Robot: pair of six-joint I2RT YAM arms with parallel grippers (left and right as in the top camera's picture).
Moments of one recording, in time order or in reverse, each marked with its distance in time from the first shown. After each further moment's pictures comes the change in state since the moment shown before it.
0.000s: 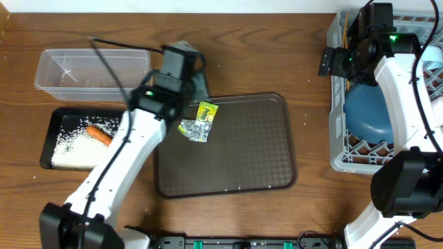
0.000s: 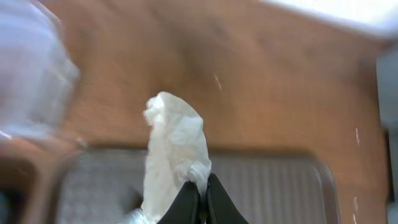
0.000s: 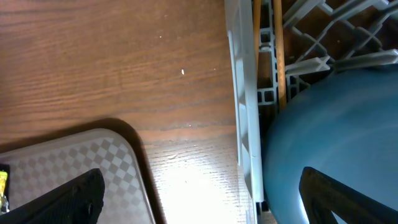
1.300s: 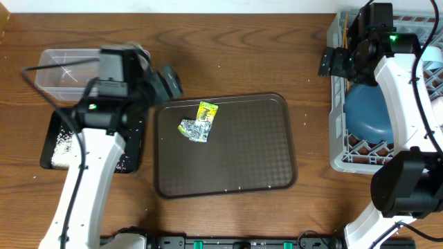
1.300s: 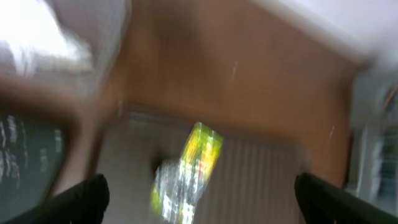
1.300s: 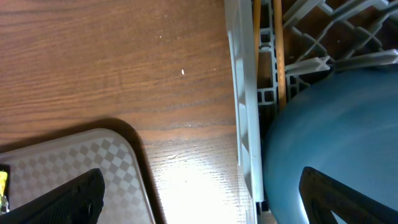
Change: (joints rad) left arm 0.209 -0.151 0.001 -0.270 0.243 -0.011; right arm 0.000 0.000 0.000 0.001 0.000 0.000
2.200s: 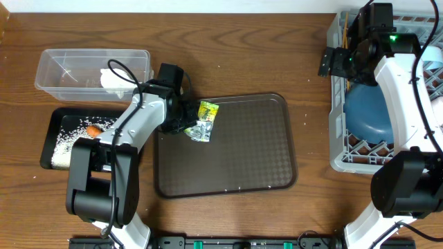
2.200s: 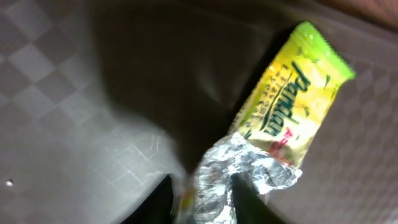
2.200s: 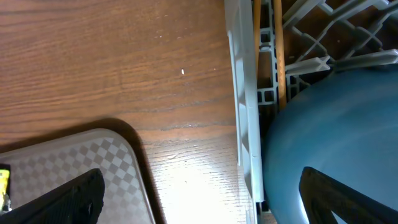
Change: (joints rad) left arm -0.090 0.459 -0.115 0.109 0.068 -0.043; right arm 0.000 0.000 0.000 -0.001 0.000 0.000
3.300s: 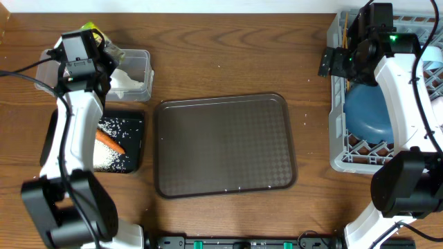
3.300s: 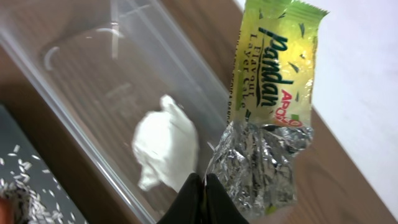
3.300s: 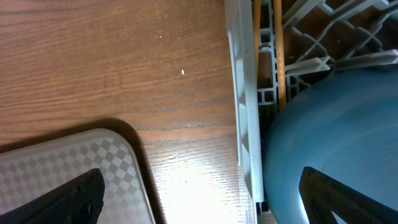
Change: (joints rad) left arm 0.394 -0.132 0.145 0.319 -0.391 -0.201; right arm 0.000 0.000 0.000 0.000 0.000 0.000
